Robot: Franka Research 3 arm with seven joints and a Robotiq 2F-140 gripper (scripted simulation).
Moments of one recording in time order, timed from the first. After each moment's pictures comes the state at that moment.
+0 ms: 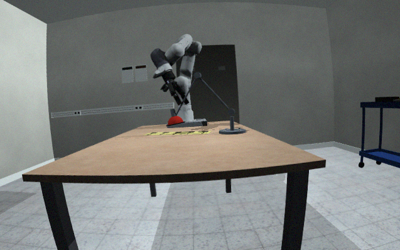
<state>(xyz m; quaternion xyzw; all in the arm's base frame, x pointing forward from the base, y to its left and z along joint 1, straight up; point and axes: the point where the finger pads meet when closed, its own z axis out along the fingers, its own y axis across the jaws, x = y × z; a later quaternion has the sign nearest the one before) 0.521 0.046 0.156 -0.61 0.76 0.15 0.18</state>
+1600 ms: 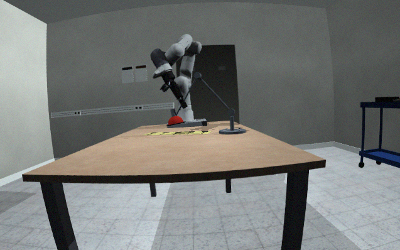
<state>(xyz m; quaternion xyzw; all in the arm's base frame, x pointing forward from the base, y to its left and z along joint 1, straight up) 0.526 0.043 0.155 -0.61 0.76 0.14 0.18</state>
